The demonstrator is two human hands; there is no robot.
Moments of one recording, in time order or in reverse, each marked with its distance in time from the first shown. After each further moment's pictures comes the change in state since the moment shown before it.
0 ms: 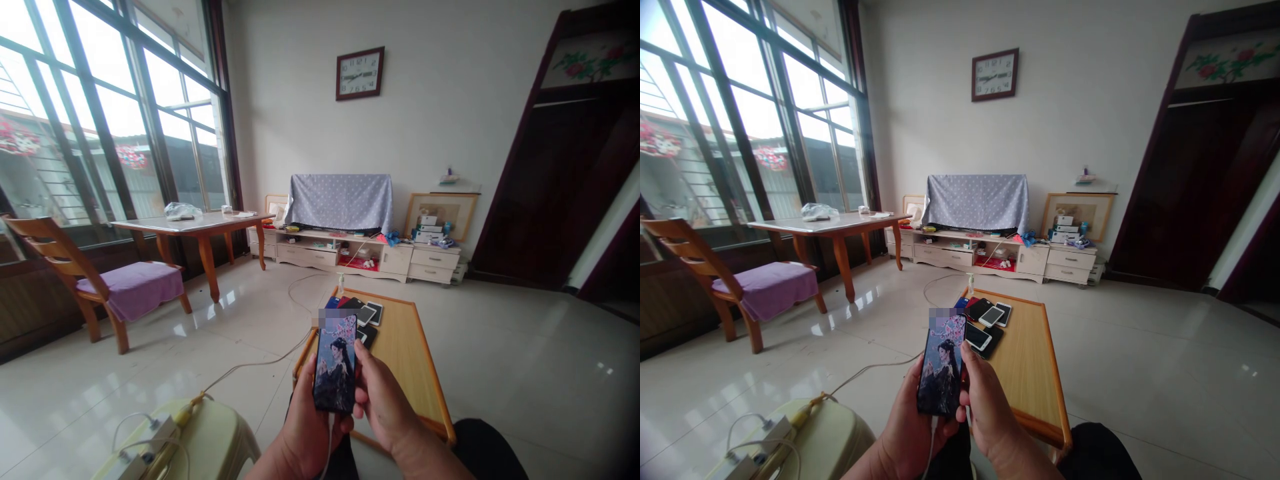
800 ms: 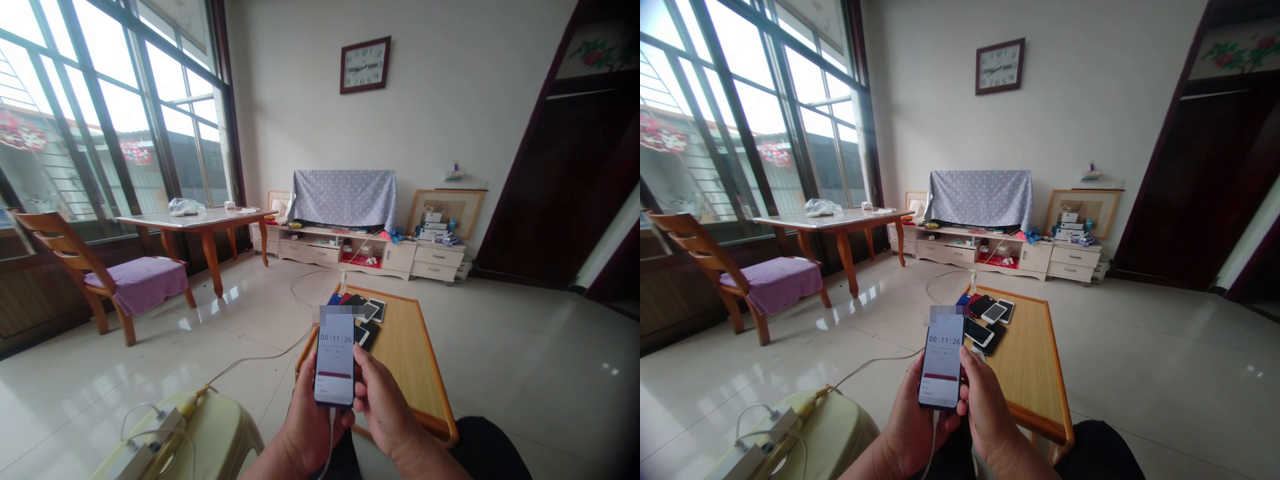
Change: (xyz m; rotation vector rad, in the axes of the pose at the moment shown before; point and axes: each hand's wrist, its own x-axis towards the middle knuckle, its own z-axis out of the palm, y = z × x) left_hand 0.003 -0.001 -0.015 -0.030 -0.021 0.037; right_hand -0.004 0.011 0.004 -0.001 -0.048 -0.009
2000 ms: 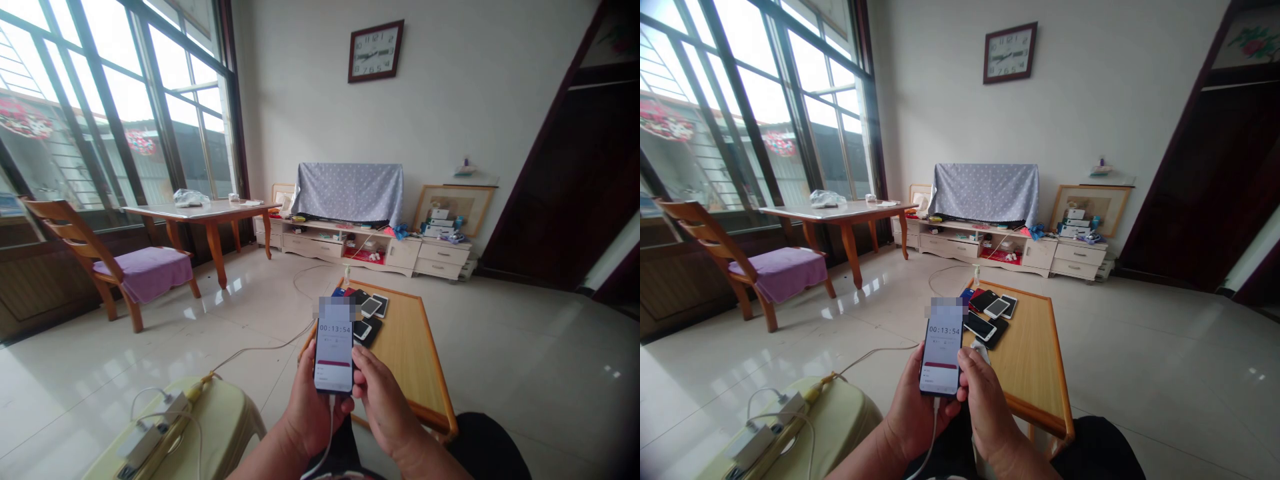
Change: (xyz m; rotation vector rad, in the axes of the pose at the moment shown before) left_hand 0.004 0.003 -0.009 -0.024 -0.023 0.025; right_hand -0.001 0.015 -0.006 -0.078 0.026 -0.070
